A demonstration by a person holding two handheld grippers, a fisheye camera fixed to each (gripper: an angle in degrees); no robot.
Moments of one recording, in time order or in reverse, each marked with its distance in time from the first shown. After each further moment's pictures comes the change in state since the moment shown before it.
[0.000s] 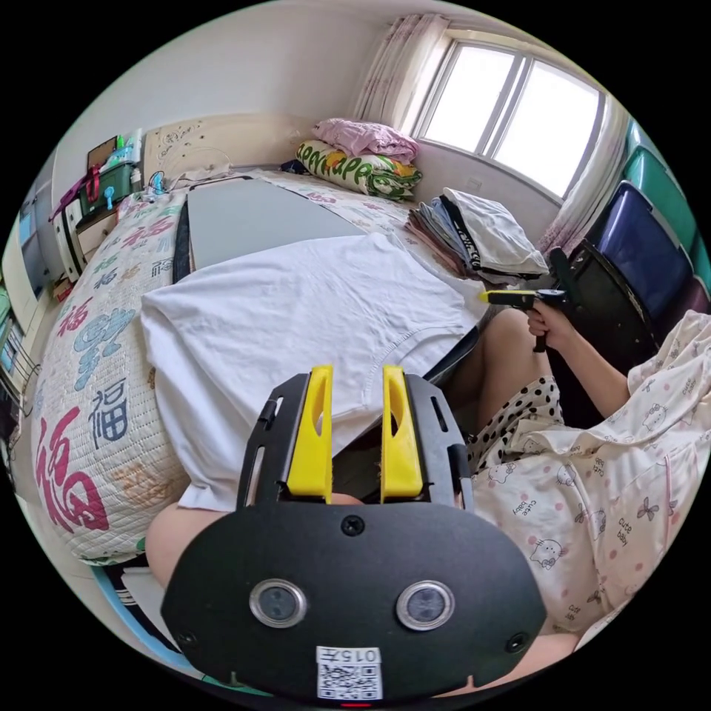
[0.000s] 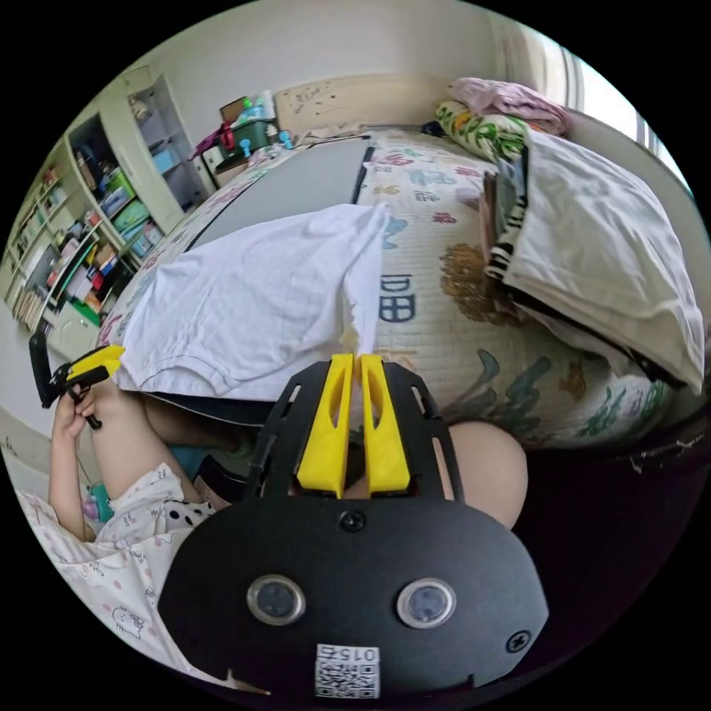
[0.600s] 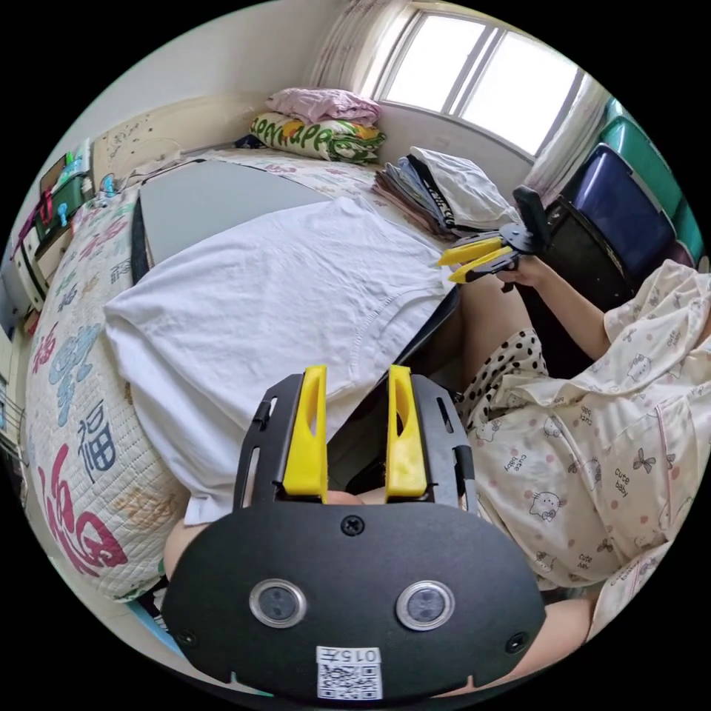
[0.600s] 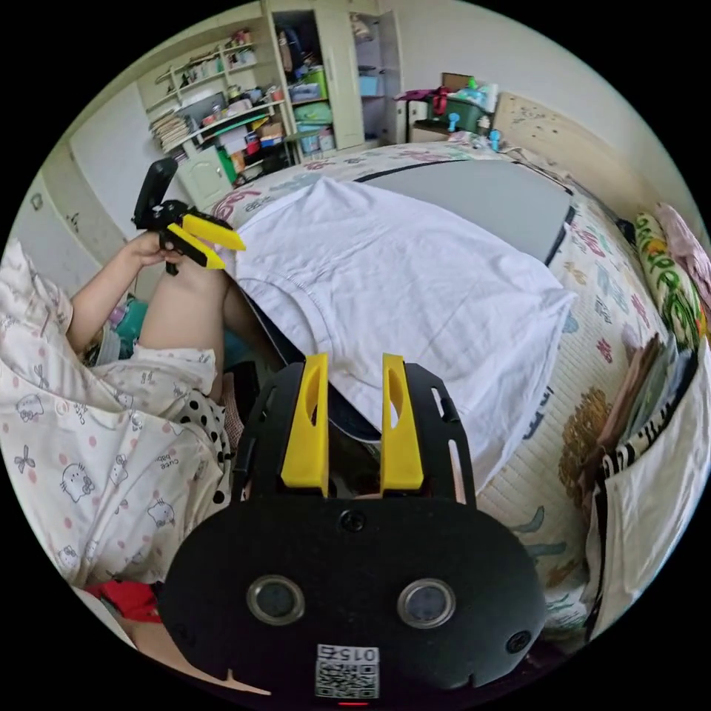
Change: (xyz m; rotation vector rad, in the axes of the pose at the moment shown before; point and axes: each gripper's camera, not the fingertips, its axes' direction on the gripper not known) left arm 0.024 -0.105 0.009 -0.156 0.109 0.137; right arm -0.002 0.016 -0.014 -0.125 -0.273 -0.740
